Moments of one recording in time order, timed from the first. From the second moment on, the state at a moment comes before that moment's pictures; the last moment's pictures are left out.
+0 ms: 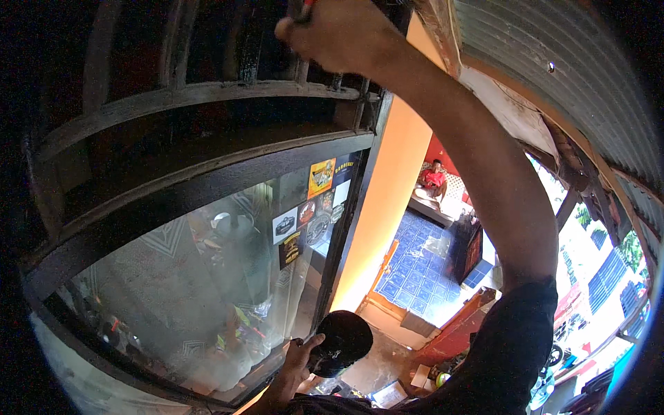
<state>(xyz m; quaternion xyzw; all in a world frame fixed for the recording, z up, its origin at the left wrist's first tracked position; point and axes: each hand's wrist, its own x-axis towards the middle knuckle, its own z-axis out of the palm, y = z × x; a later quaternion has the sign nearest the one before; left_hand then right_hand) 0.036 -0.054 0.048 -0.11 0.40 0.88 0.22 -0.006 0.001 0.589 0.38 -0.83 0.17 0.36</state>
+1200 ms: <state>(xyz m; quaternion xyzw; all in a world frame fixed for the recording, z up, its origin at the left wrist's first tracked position) 0.036 -0.054 0.057 -0.11 0.45 0.86 0.22 0.005 -0.004 0.589 0.42 -0.78 0.02 0.46</state>
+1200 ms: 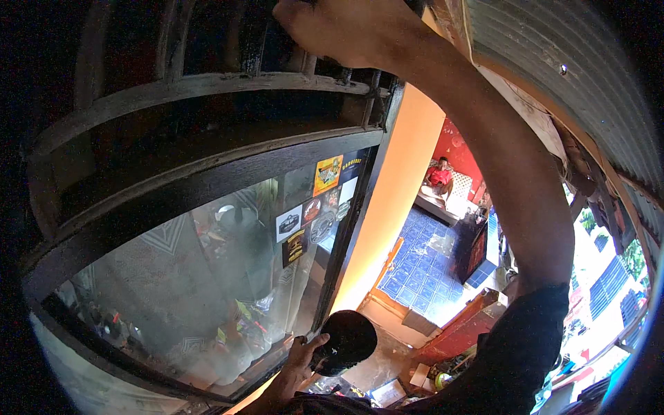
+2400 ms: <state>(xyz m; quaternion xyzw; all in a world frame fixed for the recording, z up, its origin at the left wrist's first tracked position) 0.036 -0.064 0.066 -0.16 0.48 0.82 0.24 0.045 0.011 0.595 0.38 -0.91 -0.04 0.18</state>
